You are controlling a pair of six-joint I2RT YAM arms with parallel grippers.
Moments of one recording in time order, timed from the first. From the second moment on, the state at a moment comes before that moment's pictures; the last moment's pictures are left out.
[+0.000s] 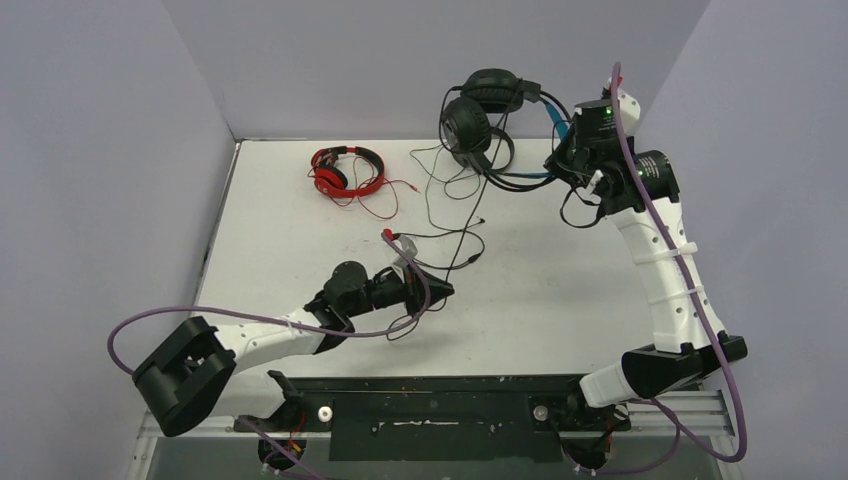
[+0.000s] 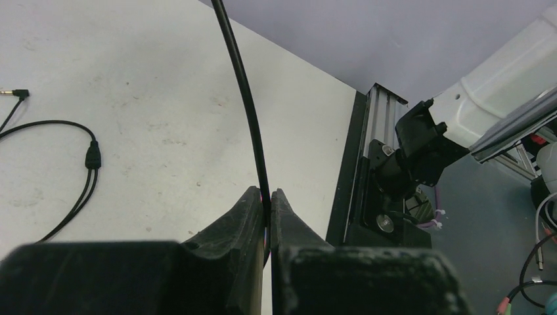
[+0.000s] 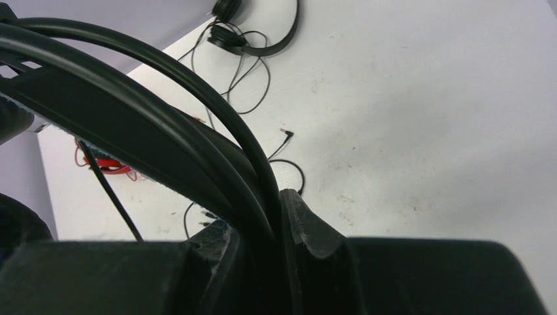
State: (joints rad) left arm -0.83 1.30 0.48 0.85 0.42 -0.43; right arm 0.30 1.45 1.88 -1.04 0.25 0.68
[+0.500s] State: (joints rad) left arm -0.91 1.04 0.57 0.39 0.27 -0.35; right arm 0.29 1.44 1.73 -1.03 0.48 0.71
